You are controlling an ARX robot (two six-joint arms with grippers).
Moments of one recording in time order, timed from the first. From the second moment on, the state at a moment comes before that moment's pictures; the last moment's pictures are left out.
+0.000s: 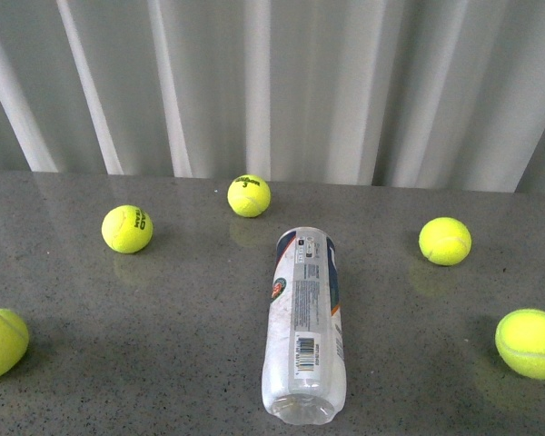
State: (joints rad) left arm 0.00 0.00 0.02 0.00 0.00 0.00; right arm 0.00 0.00 0.00 0.00 0.00 0.00
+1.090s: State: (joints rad) left arm 0.00 0.00 0.02 0.00 0.00 0.00; right arm 0.00 0.00 0.00 0.00 0.00 0.00
